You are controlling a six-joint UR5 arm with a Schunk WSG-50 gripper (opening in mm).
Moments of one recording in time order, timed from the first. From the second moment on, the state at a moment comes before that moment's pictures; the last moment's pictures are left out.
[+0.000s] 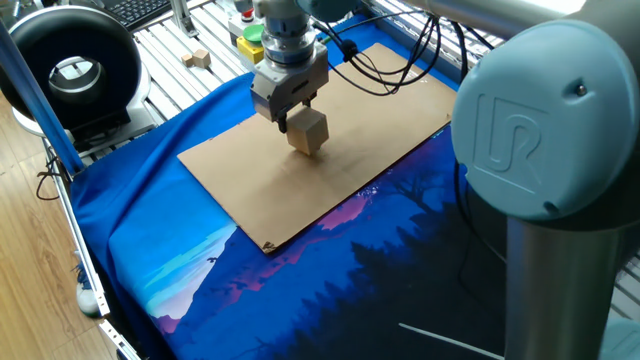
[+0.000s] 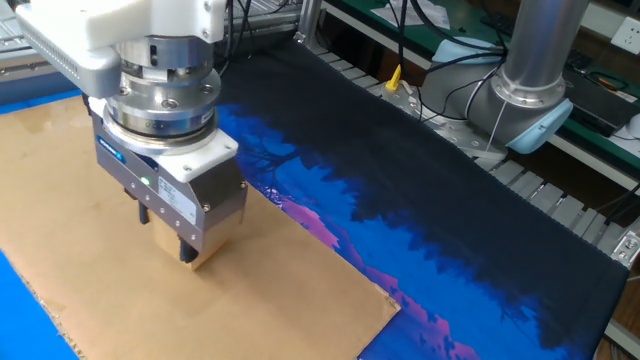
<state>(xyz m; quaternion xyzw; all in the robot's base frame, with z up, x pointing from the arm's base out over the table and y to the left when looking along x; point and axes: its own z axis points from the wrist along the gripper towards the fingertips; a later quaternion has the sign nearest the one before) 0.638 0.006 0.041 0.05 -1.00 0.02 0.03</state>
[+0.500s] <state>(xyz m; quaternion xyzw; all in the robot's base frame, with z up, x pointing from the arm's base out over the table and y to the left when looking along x) 0.633 0.014 0.046 0.04 -1.00 0.01 0.04</state>
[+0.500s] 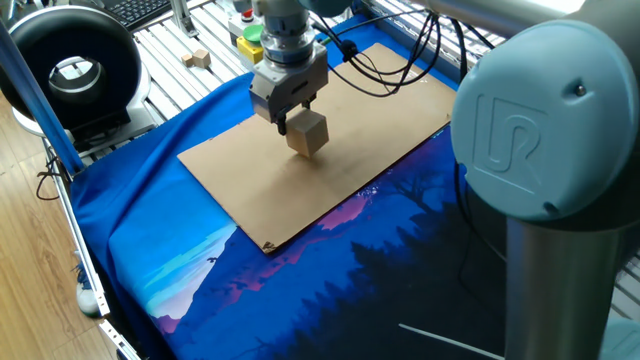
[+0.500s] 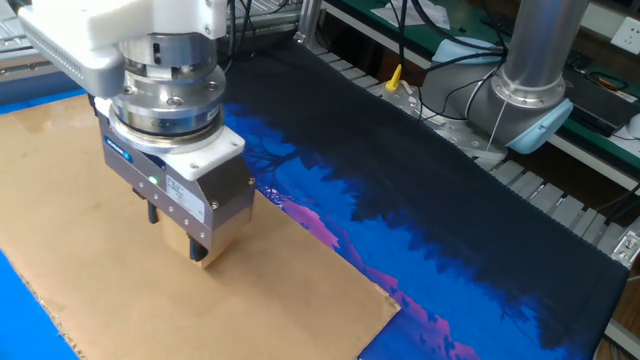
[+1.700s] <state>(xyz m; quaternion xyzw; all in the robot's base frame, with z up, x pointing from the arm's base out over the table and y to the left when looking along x) 0.649 0.018 0.034 0.04 -1.00 0.02 -0.05</state>
